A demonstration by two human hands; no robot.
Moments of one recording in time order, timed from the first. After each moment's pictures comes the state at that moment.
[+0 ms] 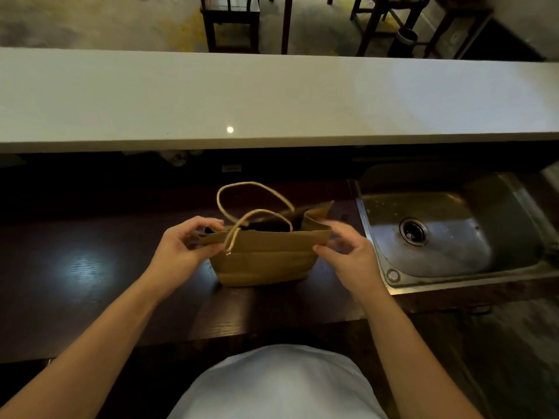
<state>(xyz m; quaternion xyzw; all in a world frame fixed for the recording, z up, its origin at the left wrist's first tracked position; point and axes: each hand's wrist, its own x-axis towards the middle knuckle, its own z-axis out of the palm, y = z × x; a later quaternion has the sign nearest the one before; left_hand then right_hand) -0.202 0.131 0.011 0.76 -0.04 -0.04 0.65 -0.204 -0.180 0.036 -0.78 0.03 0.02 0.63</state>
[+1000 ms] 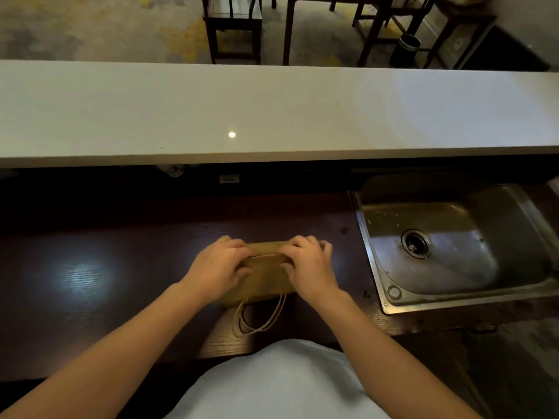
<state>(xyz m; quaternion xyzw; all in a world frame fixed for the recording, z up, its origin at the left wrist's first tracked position) -0.169 0.075 -0.002 0.96 -0.19 -0.06 0.19 -0.165 -0.133 -0.004 -0.97 -0.13 0.03 0.20</state>
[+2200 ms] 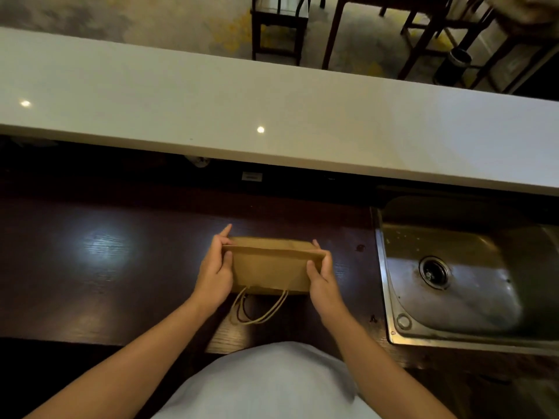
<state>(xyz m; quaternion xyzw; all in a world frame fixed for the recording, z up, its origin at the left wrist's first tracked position) -0.190 0.073 -0.049 0.81 0.14 0.04 0.56 -0.158 -0.149 -0.066 -0.74 0.09 0.17 0.64</state>
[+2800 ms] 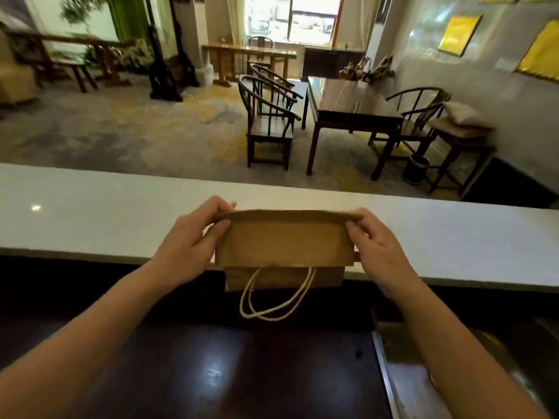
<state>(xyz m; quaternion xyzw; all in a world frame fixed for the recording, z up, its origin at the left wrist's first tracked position) -0.065 0.131 0.178 0.85 -0.14 0.16 0.49 -0.014 -0.174 0.186 -0.82 -0.14 -0.01 0.55</state>
